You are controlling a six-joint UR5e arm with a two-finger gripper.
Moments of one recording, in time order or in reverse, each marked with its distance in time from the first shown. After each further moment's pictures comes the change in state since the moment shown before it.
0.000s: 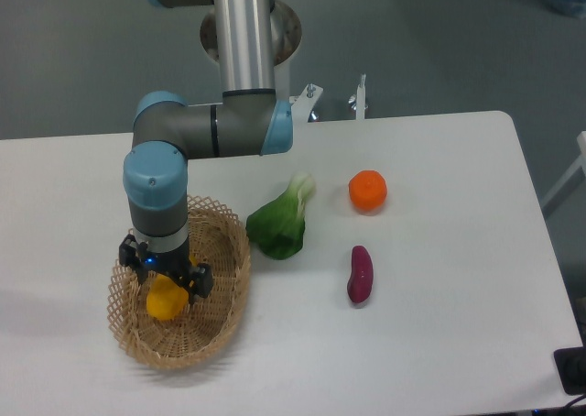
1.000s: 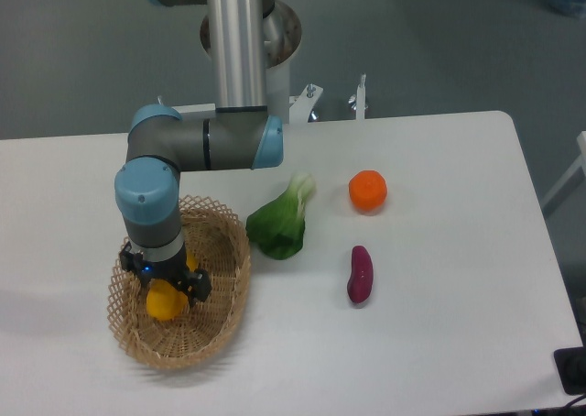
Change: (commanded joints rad) arm -0.018 -0.011 0.000 0.000 0.032 -0.006
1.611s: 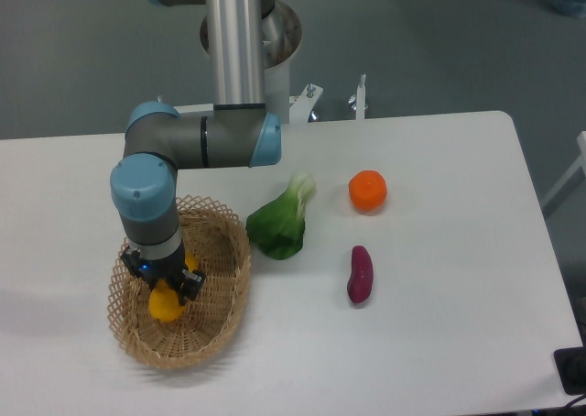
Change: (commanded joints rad) arm 0.011 0.067 0.017 -0.011 0.008 0.020
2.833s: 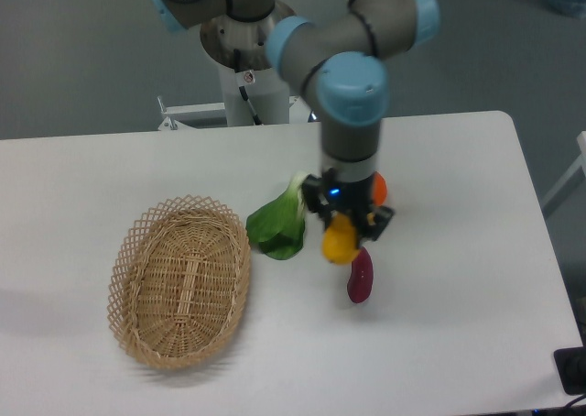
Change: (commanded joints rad) arm 0.594 0.183 0.032 -0.278 -0.006 0.816
